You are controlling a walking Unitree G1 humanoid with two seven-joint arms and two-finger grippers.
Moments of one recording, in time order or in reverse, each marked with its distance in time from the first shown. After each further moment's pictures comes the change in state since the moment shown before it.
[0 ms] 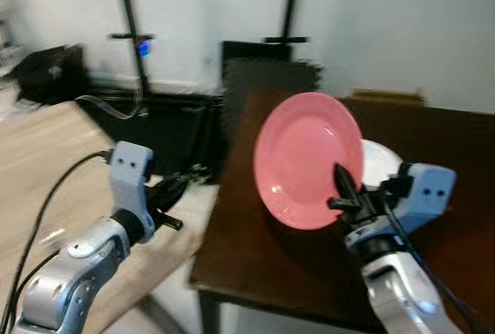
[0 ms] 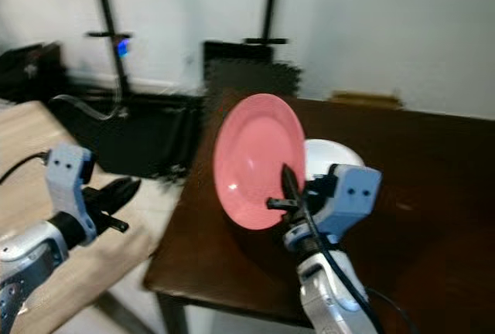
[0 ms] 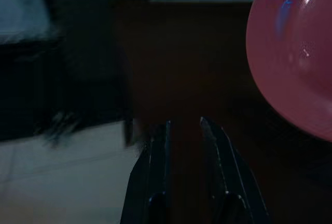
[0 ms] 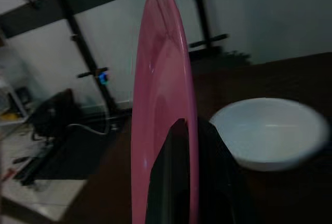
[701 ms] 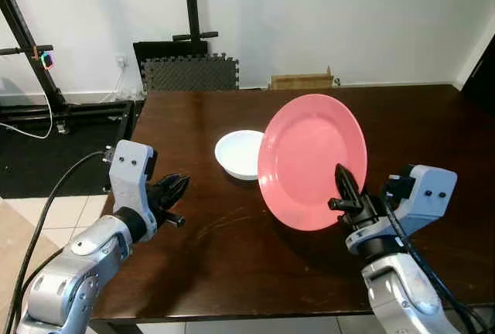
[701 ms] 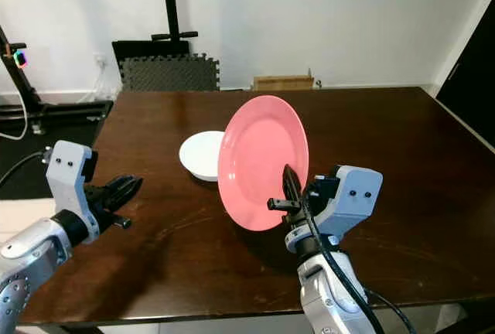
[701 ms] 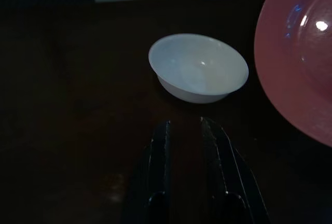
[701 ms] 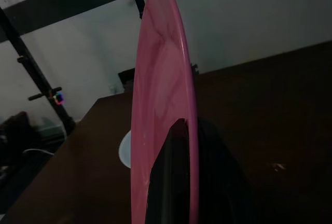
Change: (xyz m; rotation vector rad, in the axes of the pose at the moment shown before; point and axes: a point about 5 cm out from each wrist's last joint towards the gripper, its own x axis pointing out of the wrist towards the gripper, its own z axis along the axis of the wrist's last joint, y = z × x) left arm 0.006 -0.004 -0.002 -0.033 0.000 -0.006; right arm -0.003 -0.006 0.001 -0.019 -0.002 -0.020
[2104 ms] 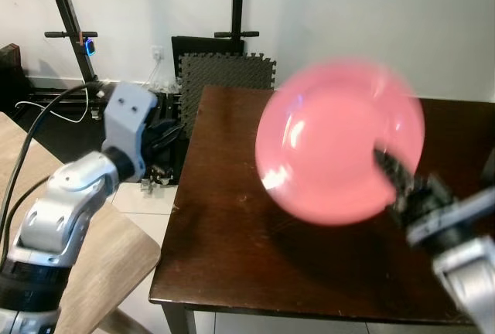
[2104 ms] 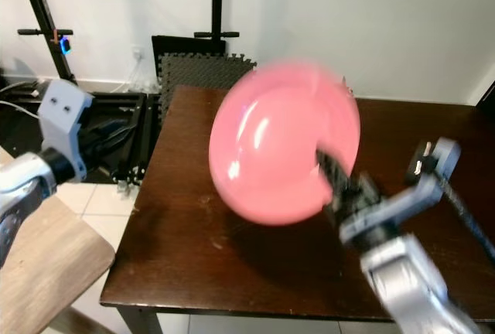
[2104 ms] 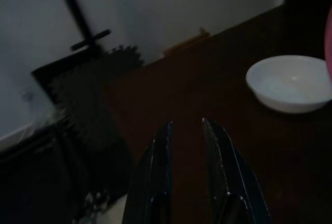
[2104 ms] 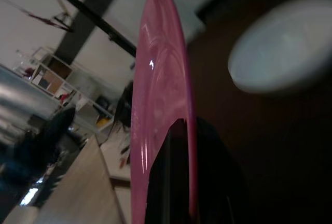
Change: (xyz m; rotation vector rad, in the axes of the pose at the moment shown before) left arm 0.047 0.010 0.084 0.380 -0.169 -0.127; right arm -0.036 -0.055 0.027 0.533 0.217 0.096
